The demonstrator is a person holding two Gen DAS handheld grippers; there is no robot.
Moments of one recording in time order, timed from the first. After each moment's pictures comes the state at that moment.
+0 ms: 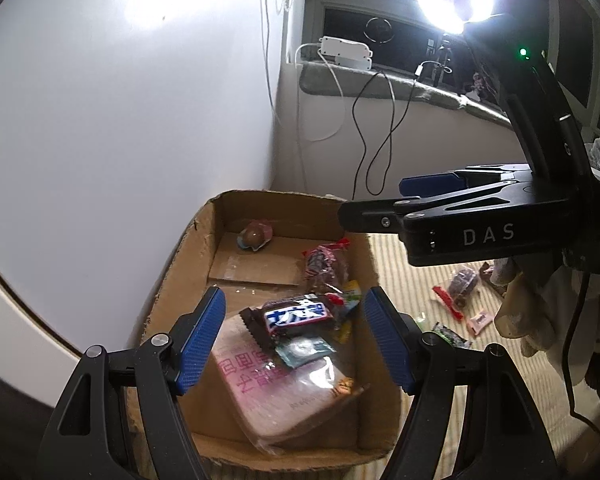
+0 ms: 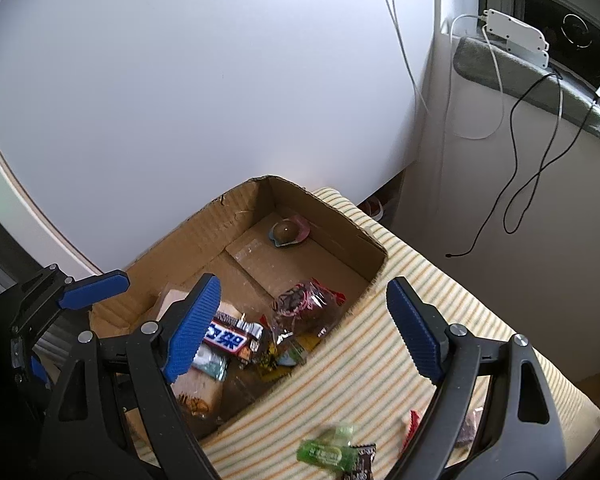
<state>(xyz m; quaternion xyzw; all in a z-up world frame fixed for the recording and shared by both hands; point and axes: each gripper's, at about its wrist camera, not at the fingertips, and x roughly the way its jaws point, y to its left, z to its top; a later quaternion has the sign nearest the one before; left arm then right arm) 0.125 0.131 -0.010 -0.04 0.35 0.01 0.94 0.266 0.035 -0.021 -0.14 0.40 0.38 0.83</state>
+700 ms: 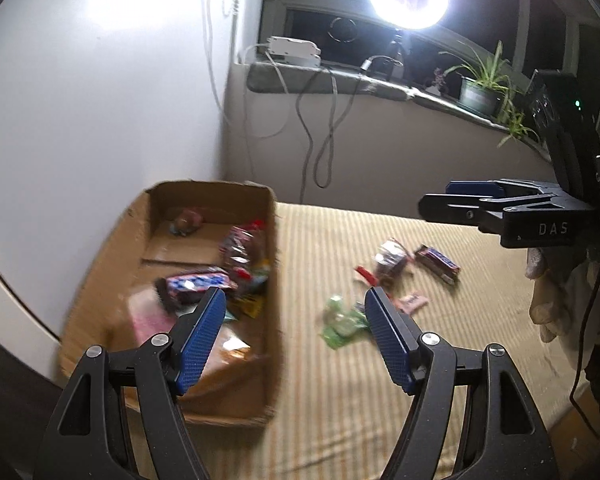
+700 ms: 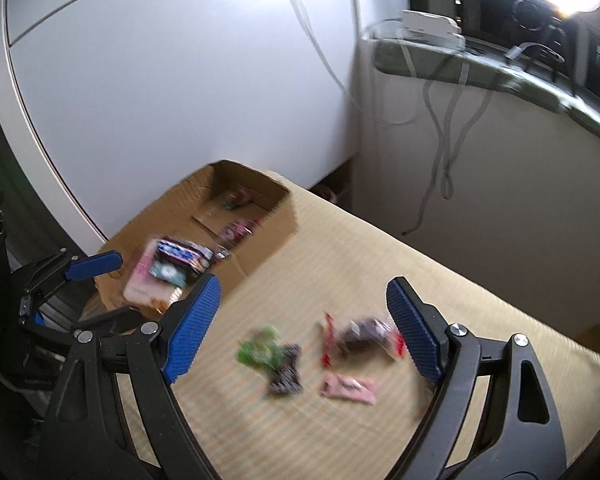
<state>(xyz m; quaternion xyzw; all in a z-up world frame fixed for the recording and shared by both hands) 0.101 0.069 -0.010 -0.05 0.35 -0.05 0.93 0.223 -0.106 -0.004 -0.10 0.38 0.33 0.86</state>
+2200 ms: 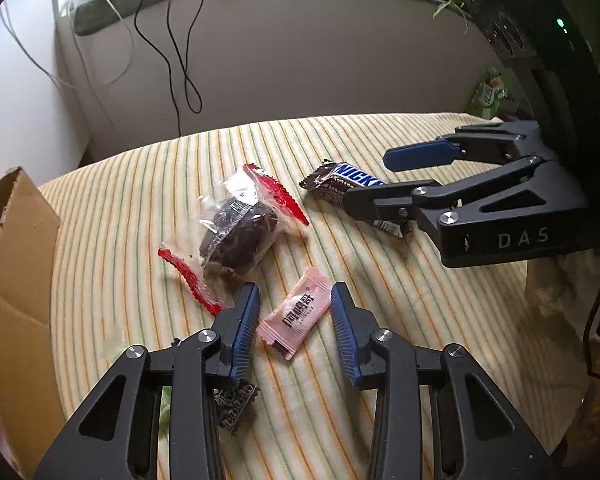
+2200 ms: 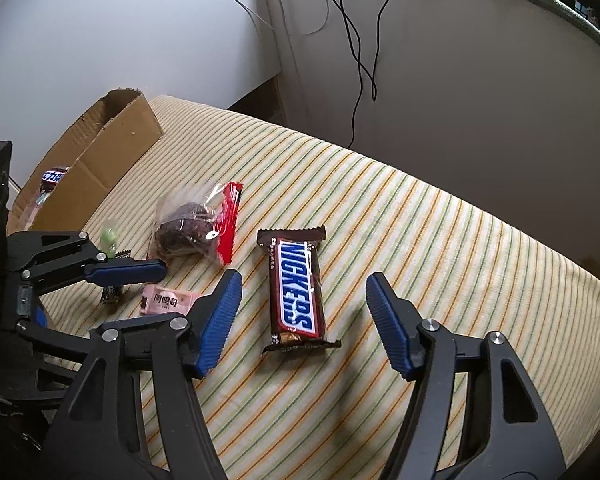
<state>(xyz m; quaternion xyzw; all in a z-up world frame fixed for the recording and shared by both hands) 0.204 -0.080 -0.097 0.06 0.47 -0.19 0.86 0.286 -0.199 -0.101 -0.10 0.47 0.27 0.83</state>
